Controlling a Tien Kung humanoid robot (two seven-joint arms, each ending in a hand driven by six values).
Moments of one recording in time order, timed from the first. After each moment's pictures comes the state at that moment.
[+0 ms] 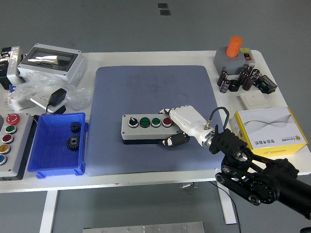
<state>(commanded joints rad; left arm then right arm) -0.01 0.13 -1.95 -0.18 2.01 -0.15 -0.08 0.53 -0.24 0.53 1.10 -2.09 -0.29 -0.04</state>
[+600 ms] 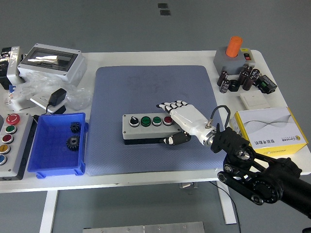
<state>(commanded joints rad) -0.01 0.13 -1.95 -0.18 2.01 -0.16 -0.08 0.53 -0.27 0.56 1.16 -2.08 -0.25 -0.06</state>
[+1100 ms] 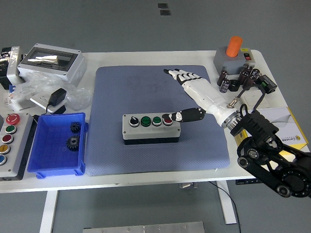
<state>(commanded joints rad) -0.01 0.13 -1.95 -0.18 2.01 -0.15 -0.08 0.49 -0.46 0.78 1.47 -1.94 -0.29 0.09</state>
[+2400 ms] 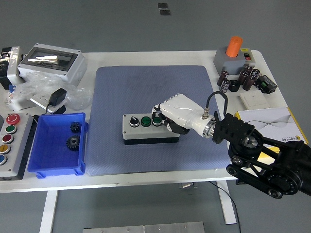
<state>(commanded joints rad) -0.01 0.13 -1.96 -0.18 2.00 -0.16 -0.09 0.63 -0.38 0.49 1.39 -2.13 -0.12 -0.07</state>
